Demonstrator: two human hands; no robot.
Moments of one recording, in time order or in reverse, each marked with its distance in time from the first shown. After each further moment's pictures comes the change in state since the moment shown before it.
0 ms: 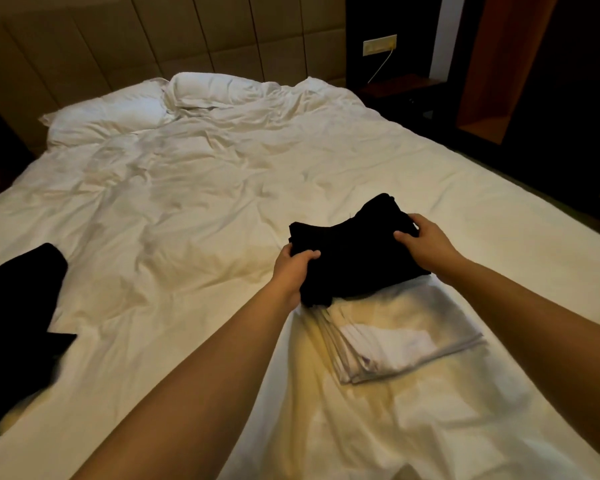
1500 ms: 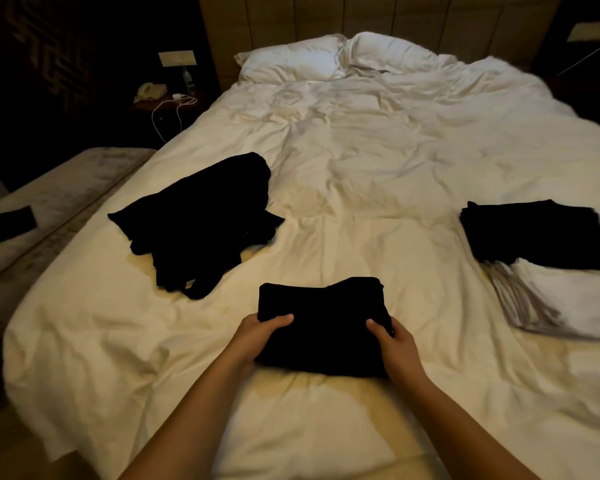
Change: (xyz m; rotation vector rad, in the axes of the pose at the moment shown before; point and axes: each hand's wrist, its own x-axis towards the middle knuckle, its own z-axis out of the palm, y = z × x) left_hand -0.284 -0.113 -0.385 -0.003 0.311 -0.136; right_hand -0.338 -0.061 0.301 0.405 -0.417 0.156
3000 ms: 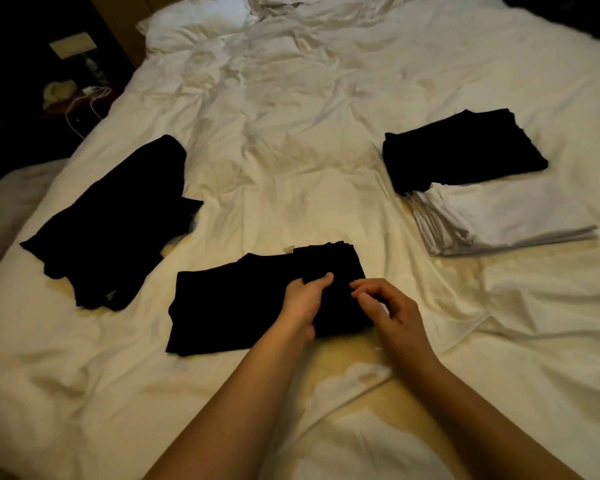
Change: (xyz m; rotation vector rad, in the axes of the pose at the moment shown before) left_hand -0.011 -0.003 0.230 -0.051 -0.006 -0.078; right_hand -0.032 0.014 -0.117 0.037 0.042 -0.437
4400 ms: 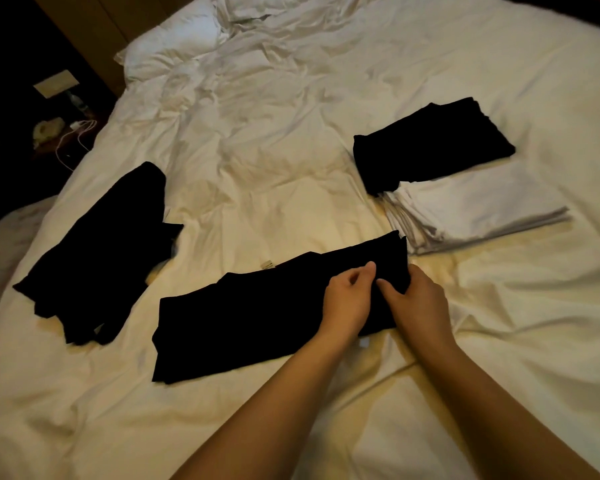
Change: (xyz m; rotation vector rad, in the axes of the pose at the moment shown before) left_hand -0.011 -0.017 0.095 0.494 -0.096 0.286; right_hand 0.032 0.018 -0.061 -0.499 0.293 0.331
